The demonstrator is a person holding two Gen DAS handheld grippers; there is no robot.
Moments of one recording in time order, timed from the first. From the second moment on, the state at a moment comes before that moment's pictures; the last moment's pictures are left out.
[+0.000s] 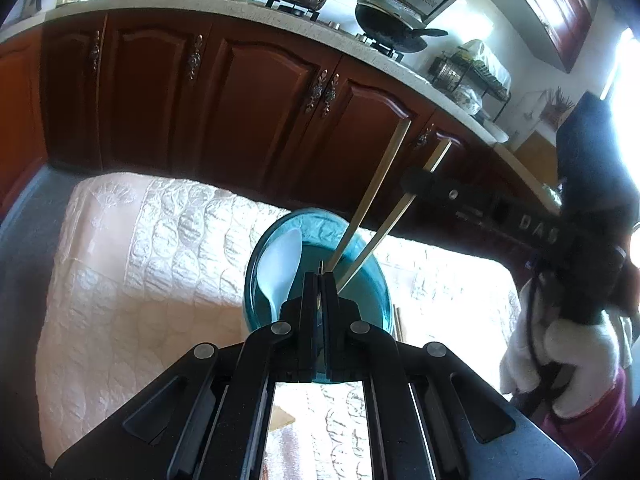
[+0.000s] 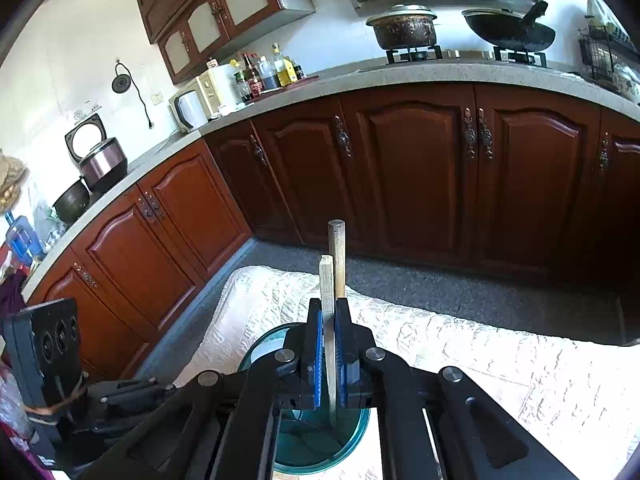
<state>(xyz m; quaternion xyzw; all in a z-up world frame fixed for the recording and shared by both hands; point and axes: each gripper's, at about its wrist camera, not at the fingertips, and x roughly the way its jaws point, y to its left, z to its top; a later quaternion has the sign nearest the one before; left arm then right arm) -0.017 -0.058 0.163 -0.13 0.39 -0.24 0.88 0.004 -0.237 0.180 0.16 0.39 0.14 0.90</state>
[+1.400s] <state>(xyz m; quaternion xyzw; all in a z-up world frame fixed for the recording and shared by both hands) -0.105 0.003 0.185 -0.08 0.35 -0.11 0.93 -0.102 -0.216 0.211 0.18 0.38 0.17 0.89</state>
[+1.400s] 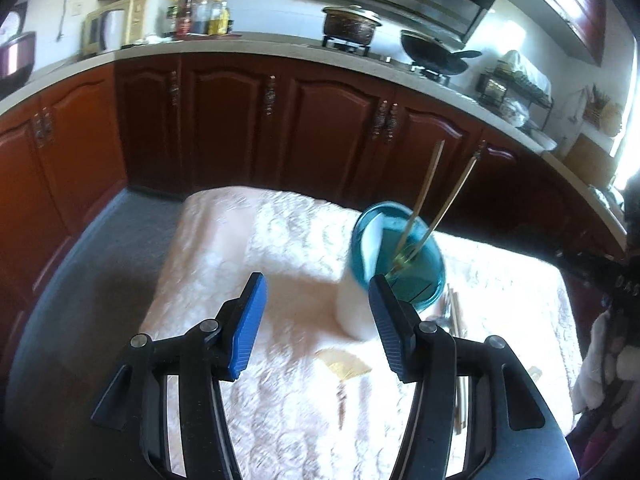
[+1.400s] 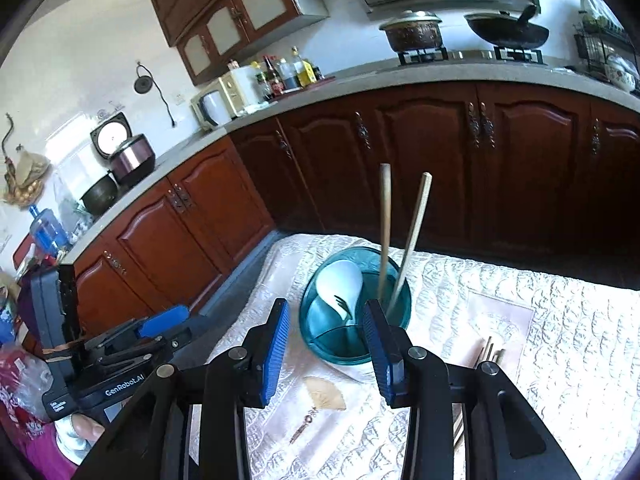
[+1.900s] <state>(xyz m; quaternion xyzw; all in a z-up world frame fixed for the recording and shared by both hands) -0.125 -0.021 0.177 -0.06 0.35 -0.12 0.93 -0.133 -0.245 0.195 0.18 0.41 0.12 0.89</state>
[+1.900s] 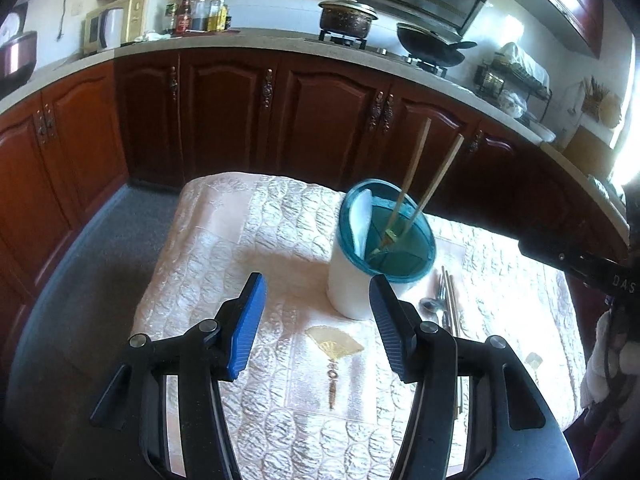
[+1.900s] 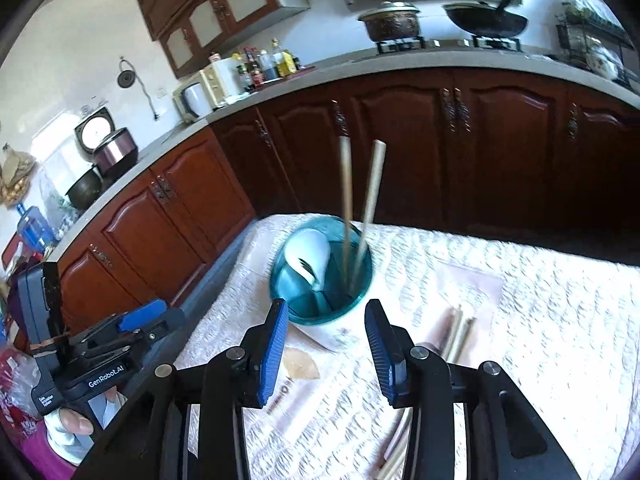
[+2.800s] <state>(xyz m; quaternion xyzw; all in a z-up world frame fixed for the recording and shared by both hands) -0.114 -0.092 0.122 -0.05 0.42 -0.21 0.88 -0.146 -0.312 0.072 0.23 0.51 0.04 0.83</state>
